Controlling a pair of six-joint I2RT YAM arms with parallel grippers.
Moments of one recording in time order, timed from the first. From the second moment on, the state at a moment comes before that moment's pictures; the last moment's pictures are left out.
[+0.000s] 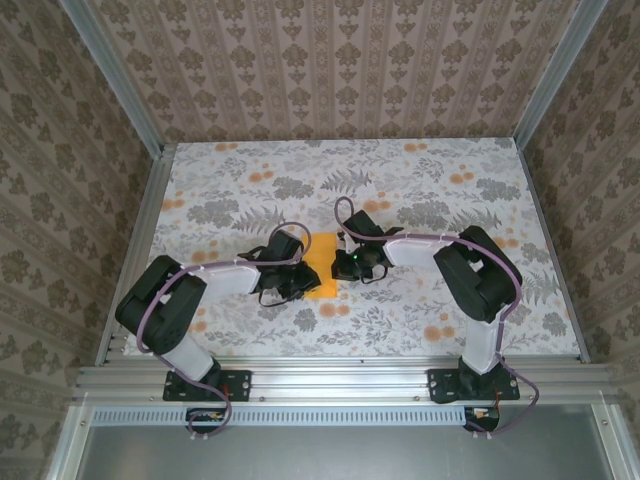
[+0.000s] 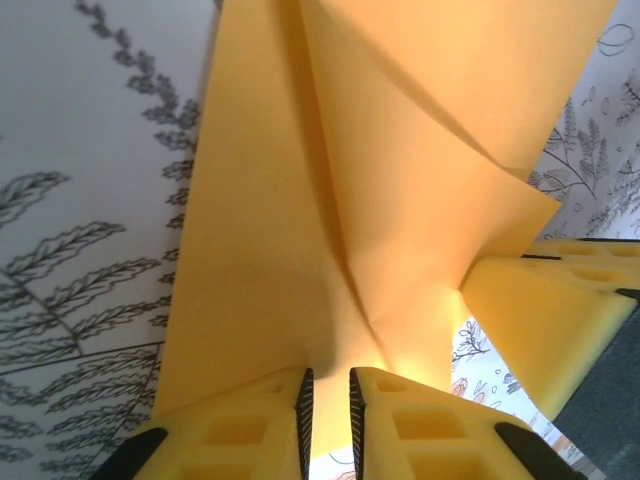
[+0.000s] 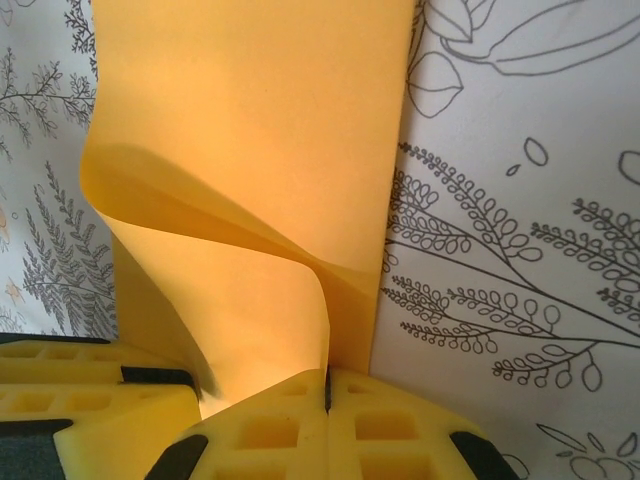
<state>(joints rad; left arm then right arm) -0.69 1.60 0.70 -0.14 0.36 -1.08 0.61 1.89 1.06 -0.28 -0.39 0.65</state>
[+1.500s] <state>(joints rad) -0.69 1.60 0.74 -0.04 0.39 -1.01 0.60 1.94 1.14 -0.37 -0.39 0.60</state>
